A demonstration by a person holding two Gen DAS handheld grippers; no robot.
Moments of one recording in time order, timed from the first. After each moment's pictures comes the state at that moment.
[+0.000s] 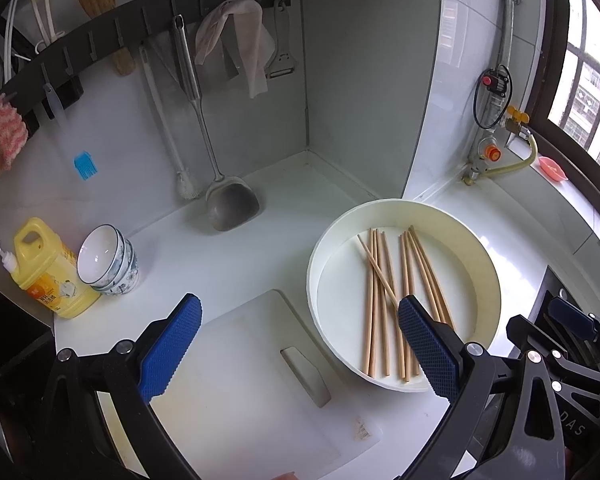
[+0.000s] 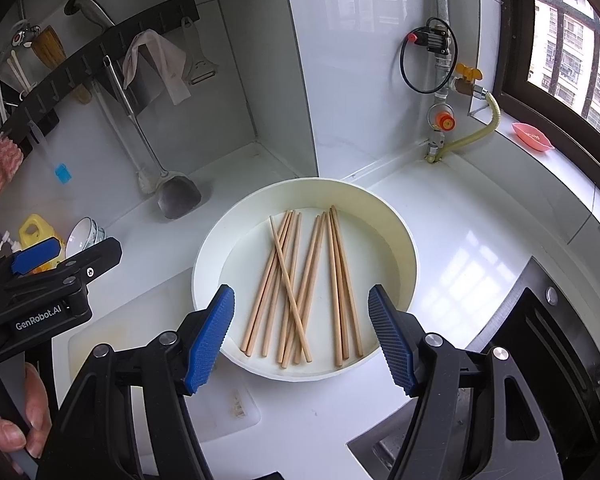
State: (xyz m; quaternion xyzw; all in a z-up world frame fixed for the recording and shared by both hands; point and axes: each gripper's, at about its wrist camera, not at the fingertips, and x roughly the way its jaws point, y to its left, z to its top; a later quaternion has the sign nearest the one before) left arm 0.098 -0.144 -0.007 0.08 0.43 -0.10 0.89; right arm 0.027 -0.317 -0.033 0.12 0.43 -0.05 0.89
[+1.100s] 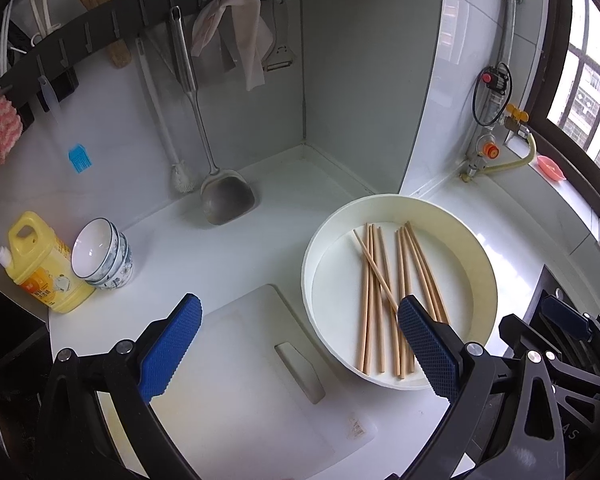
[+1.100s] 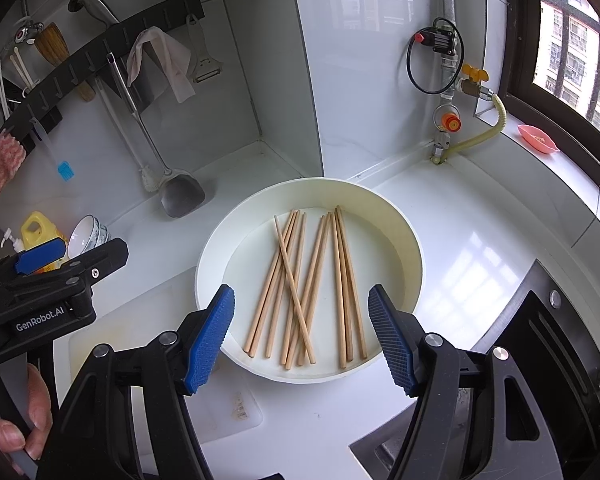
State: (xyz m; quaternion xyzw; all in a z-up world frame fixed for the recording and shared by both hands) left arm 0.101 -0.147 -0.012 0.08 0.45 -0.10 0.89; right arm 0.029 -0.316 -0.036 0.12 0.43 -0.04 0.90
